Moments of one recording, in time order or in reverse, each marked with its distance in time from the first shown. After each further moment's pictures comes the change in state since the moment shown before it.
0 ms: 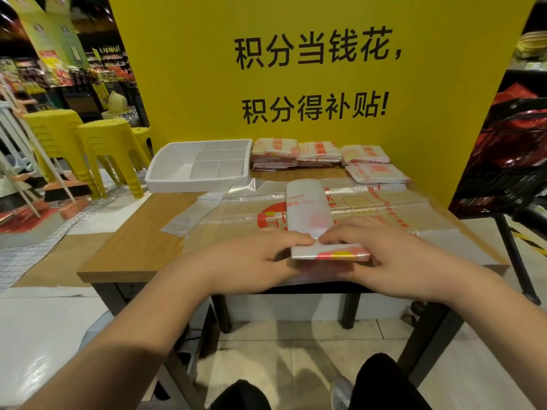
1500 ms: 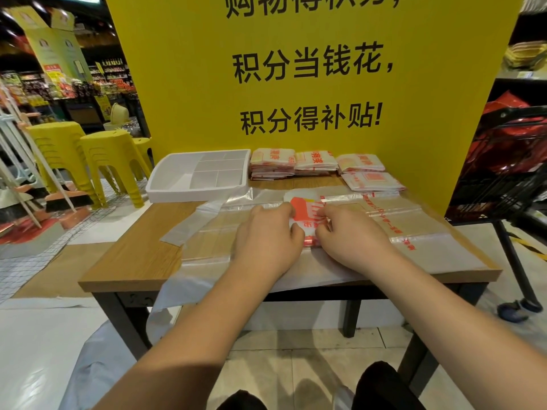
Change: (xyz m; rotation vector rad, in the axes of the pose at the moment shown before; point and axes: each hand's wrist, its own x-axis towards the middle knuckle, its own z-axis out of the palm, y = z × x) left_hand 0.061 -0.005 0.028 0.224 0.717 -0.374; right_hand 0.061 -0.013 0.018 -0.021 0.261 0.461
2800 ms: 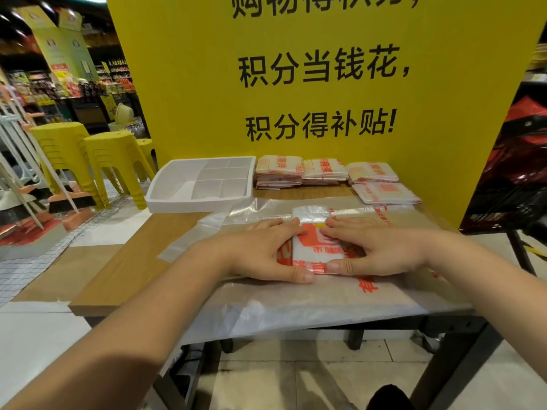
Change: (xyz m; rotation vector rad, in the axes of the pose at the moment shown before) left_hand 0.052 -0.052 -0.018 0.040 -0.774 0.314; right_hand 0.044 0.042 -0.033 -0.156 -0.667 -0.276
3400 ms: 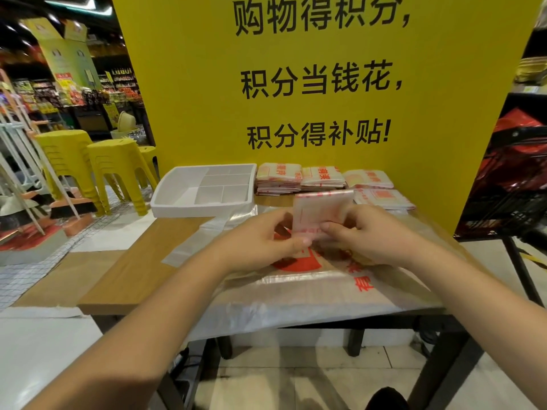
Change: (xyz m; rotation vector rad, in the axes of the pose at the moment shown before) left_hand -0.019 0.020 -0.004 -0.476 0.364 0.024; right_hand 0.006 -0.012 0.007 0.296 0.612 0.044
